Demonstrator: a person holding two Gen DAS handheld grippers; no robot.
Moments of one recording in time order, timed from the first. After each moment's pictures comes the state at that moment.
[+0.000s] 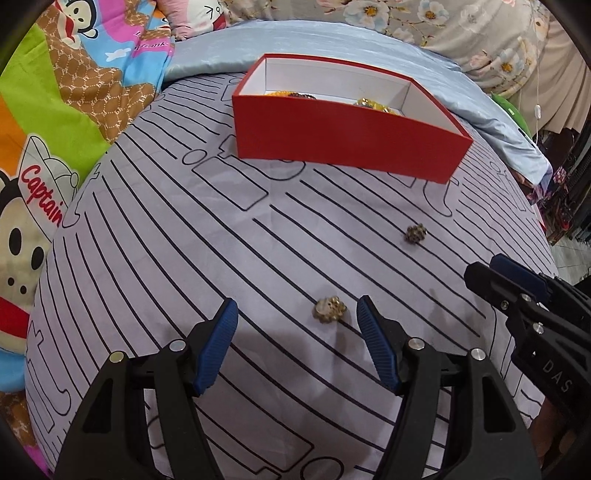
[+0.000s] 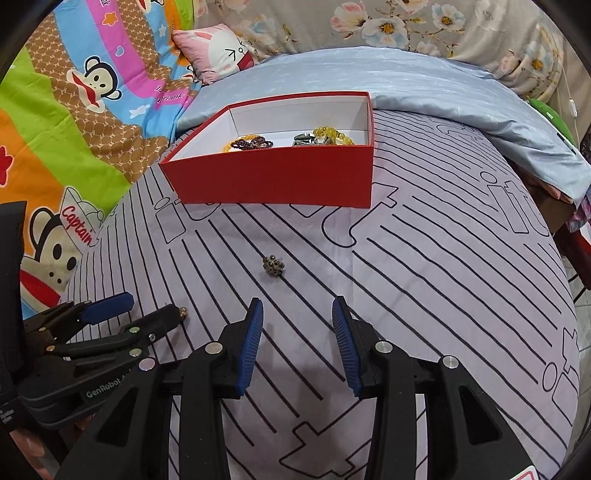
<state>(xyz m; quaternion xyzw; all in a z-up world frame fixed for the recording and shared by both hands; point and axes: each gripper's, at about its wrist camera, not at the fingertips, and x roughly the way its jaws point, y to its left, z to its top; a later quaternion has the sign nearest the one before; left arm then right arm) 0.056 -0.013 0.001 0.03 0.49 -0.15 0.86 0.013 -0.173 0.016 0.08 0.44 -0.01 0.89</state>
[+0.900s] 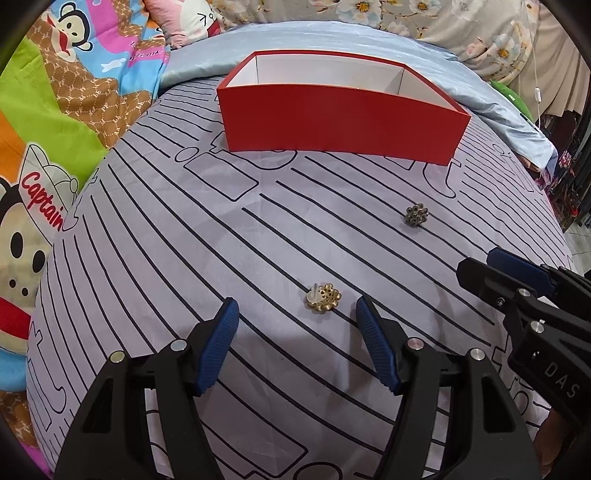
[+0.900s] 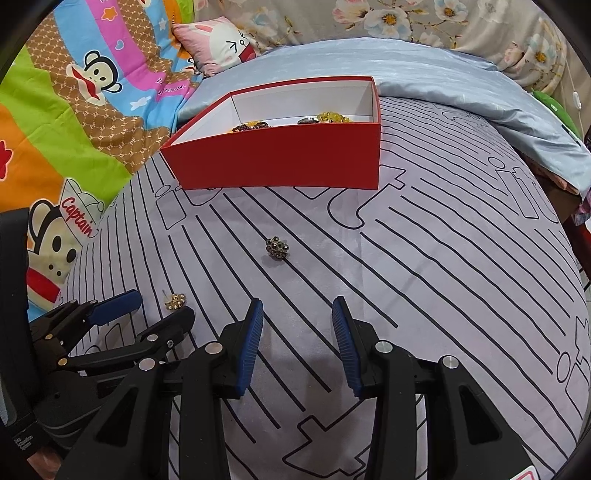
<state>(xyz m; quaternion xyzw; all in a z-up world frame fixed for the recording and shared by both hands) 0.049 -0.026 -0.010 0.06 0.48 -0.14 0.86 0.013 -0.170 0.002 0.09 0.45 0.00 0.89</state>
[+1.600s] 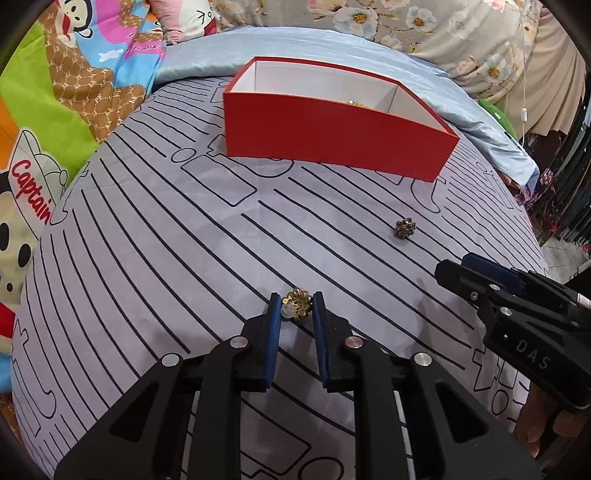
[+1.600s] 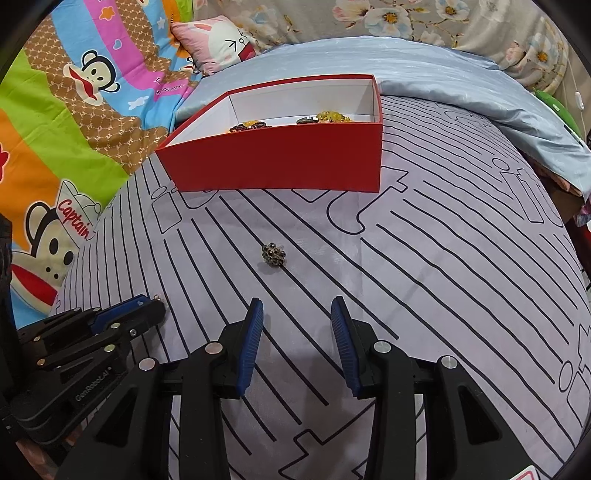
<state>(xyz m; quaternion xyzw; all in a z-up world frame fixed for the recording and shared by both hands) 0.053 -0.008 -0.003 0.01 0.48 -0.17 0.86 0.020 -0.173 0.000 0.09 0.45 0.00 0.89</state>
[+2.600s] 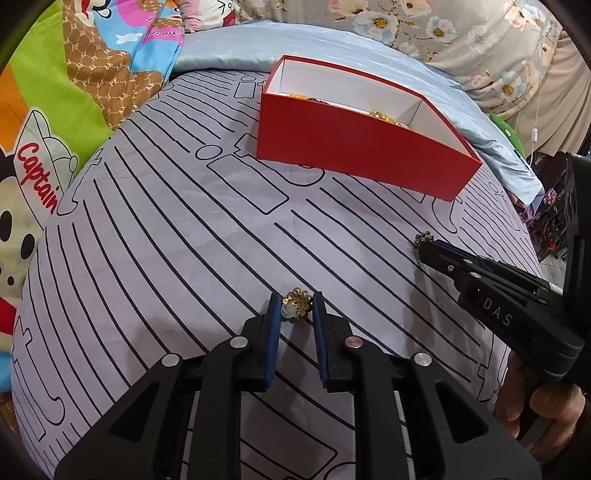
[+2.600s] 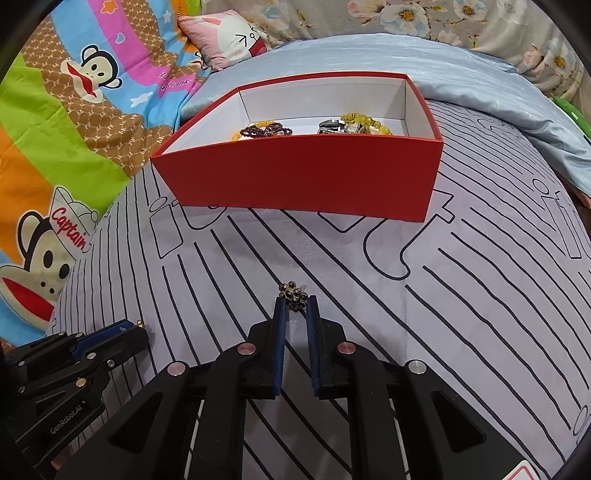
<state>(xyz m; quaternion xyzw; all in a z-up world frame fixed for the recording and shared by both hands) 0.067 0.012 -0.002 -0.02 0.49 -0.16 0.86 0.067 -0.161 -0.009 0.09 0.46 0.02 0.88</state>
